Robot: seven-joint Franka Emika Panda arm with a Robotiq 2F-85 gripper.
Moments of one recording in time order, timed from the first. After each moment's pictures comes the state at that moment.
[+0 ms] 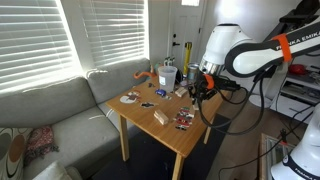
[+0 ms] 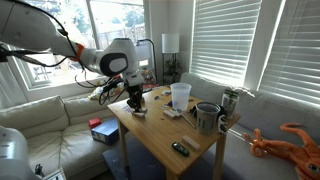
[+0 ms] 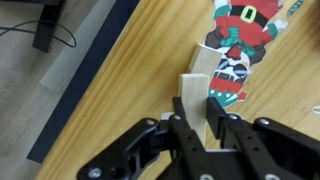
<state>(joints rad) 0.01 -0.34 0.11 -2.45 0.03 2.27 1.13</state>
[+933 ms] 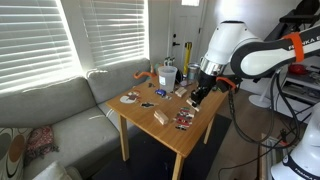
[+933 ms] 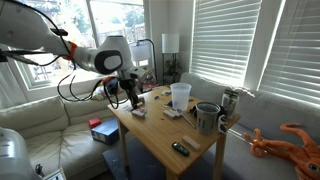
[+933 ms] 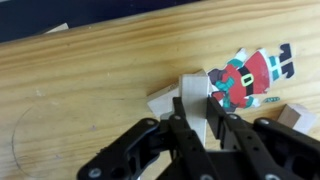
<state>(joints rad) 0.06 -0.37 0.11 -2.46 0.04 2.27 0.40</state>
